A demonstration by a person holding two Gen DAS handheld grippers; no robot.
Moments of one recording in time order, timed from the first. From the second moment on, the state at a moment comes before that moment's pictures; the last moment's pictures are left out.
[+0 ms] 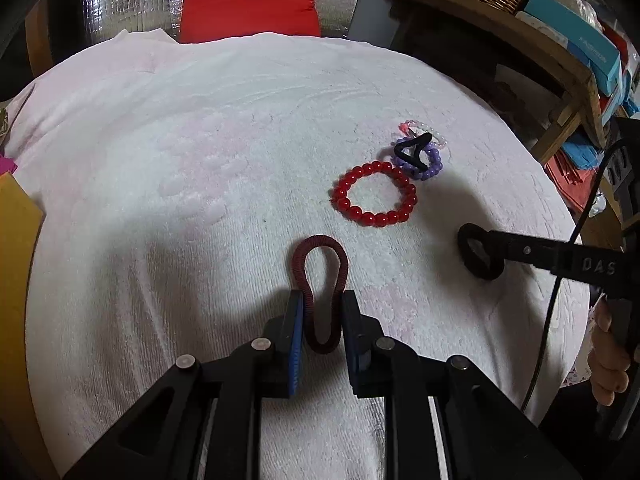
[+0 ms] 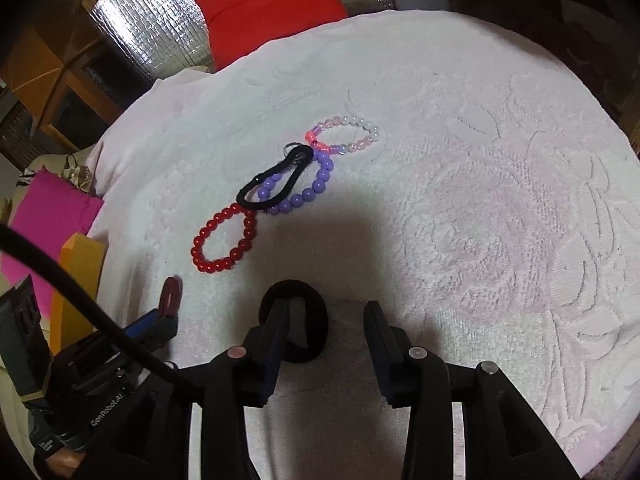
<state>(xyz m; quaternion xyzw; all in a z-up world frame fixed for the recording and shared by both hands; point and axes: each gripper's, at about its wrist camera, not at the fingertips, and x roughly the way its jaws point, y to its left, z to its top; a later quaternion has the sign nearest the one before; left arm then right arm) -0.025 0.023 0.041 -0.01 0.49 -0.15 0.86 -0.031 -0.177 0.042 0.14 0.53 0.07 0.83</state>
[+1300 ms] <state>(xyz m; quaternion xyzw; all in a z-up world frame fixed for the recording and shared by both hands) -0.134 0.181 0.130 -0.15 0.36 0.06 0.92 -0.042 -0.013 0.086 0.08 0.45 0.21 0.87</state>
